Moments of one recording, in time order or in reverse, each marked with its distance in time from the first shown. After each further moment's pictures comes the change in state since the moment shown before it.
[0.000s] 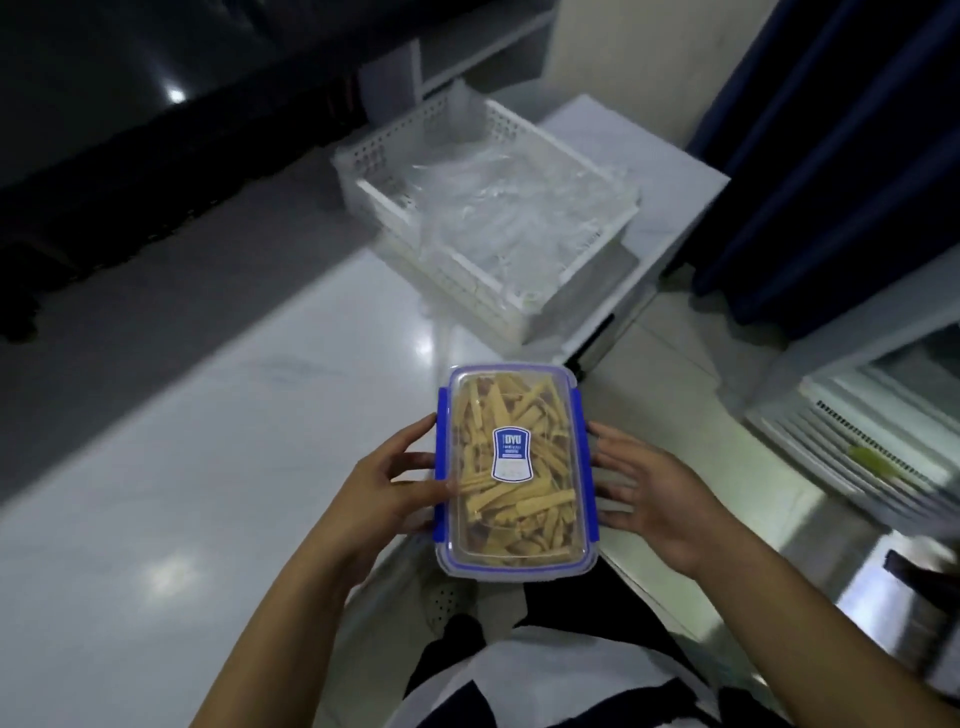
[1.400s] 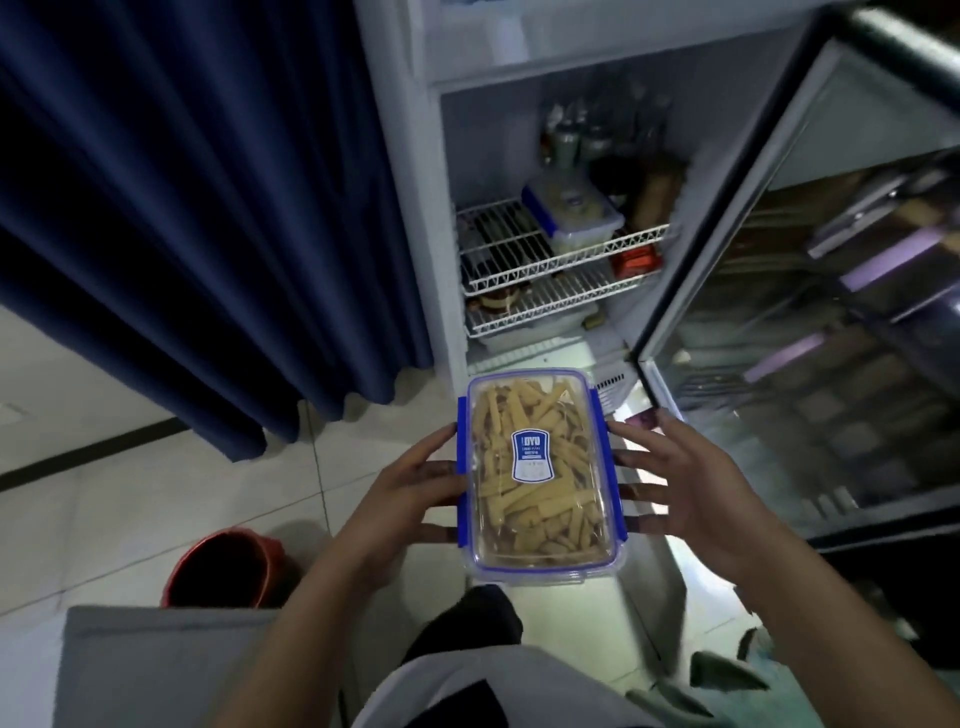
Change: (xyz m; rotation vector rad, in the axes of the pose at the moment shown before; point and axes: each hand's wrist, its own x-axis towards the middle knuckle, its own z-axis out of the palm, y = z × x) left_hand 0.329 0.174 0.698 0.644 -0.999 -0.030; right_hand -0.064 -0.094 -0.579 0.779 0.807 -0.270
